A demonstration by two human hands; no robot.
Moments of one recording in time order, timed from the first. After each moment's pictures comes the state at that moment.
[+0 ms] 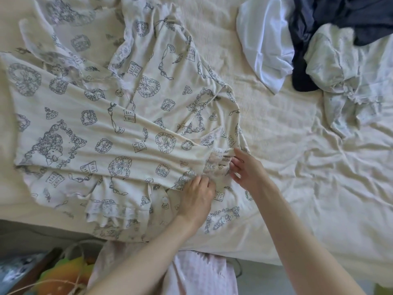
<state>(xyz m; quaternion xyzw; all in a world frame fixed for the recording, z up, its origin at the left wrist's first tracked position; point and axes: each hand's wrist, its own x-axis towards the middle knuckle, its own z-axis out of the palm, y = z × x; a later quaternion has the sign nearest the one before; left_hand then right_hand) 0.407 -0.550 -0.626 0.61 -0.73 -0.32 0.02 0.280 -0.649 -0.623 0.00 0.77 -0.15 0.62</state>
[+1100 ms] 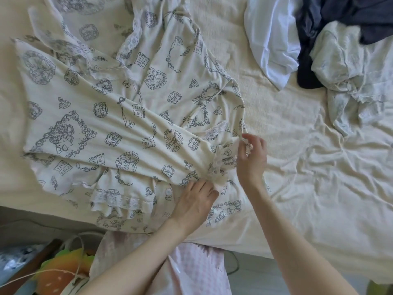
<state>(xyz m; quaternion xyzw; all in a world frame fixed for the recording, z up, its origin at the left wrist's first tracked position) 0.427 -0.521 -0.623 0.52 -0.80 -0.29 0.06 0.303 -0.630 -0.619 -0.49 0.79 -0.19 0.30</state>
